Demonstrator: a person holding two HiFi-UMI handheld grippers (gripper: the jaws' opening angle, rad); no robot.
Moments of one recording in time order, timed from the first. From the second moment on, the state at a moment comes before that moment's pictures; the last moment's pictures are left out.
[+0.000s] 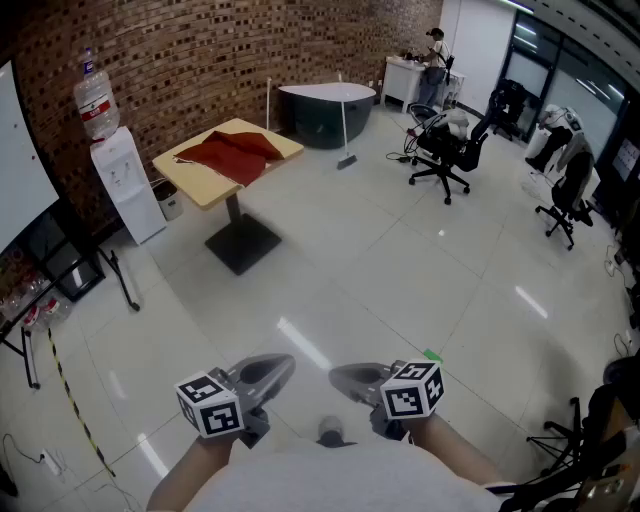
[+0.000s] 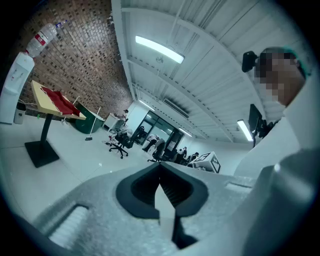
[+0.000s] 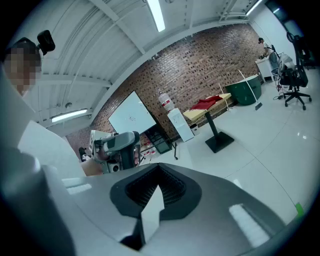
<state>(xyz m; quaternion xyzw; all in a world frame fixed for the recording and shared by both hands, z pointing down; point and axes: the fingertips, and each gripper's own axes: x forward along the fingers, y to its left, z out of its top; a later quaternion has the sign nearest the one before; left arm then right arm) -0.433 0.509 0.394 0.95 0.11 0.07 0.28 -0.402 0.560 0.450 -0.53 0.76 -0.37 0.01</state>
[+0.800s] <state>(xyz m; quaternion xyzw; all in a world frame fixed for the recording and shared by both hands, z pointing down) -0.225 0.360 0.416 0.97 -0.02 0.08 0.22 -0.153 0.494 0.471 -0.58 0.72 -0.38 0.07</state>
